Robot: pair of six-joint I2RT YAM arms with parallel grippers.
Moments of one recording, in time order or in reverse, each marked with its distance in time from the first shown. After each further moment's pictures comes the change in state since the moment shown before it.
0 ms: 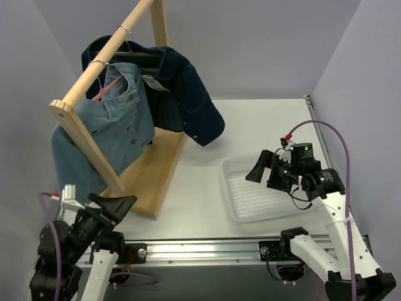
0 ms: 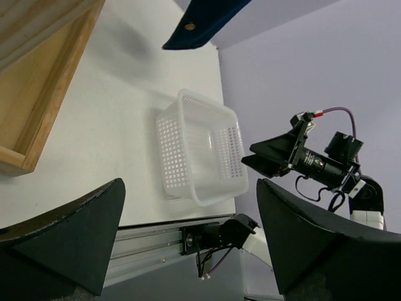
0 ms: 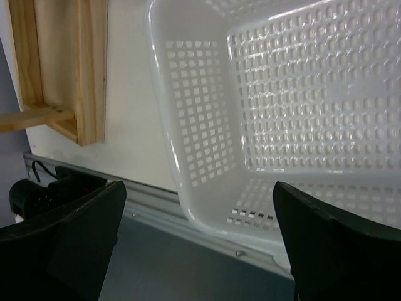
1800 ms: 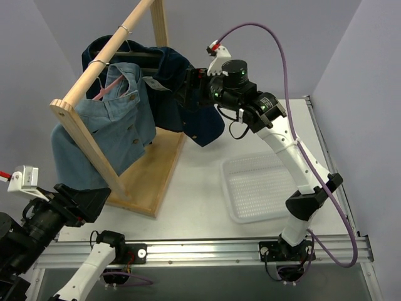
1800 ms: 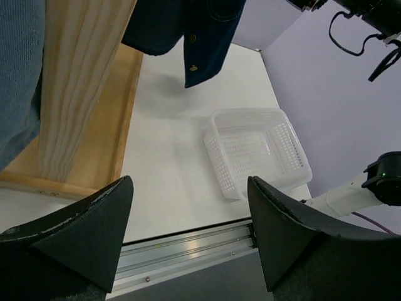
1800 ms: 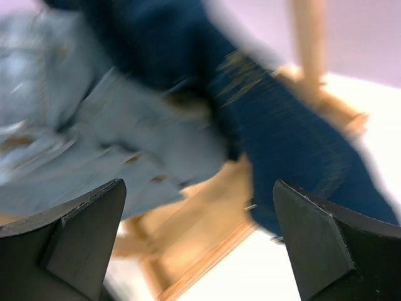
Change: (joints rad) left arm -0.116 0.483 0.835 -0.335 -0.188 0.442; right arm 0.496 0.896 1.204 0.320 0.228 -0.082
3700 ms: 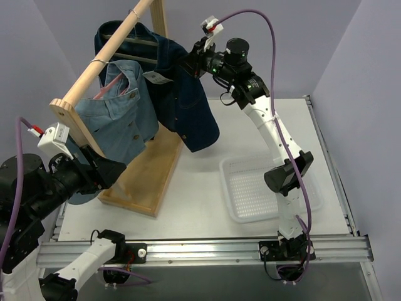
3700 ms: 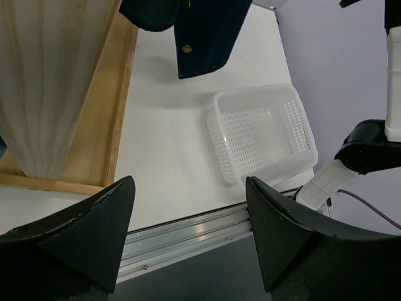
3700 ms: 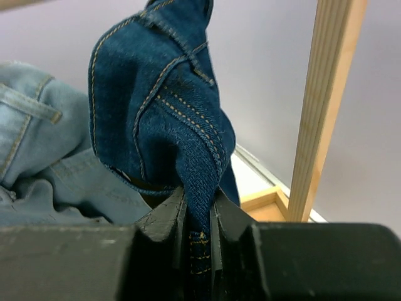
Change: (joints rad) left arm -0.050 0.249 0.077 -0.004 0.024 0.017; right arm -0.153 0.351 0.327 0.363 -0.369 -0.254
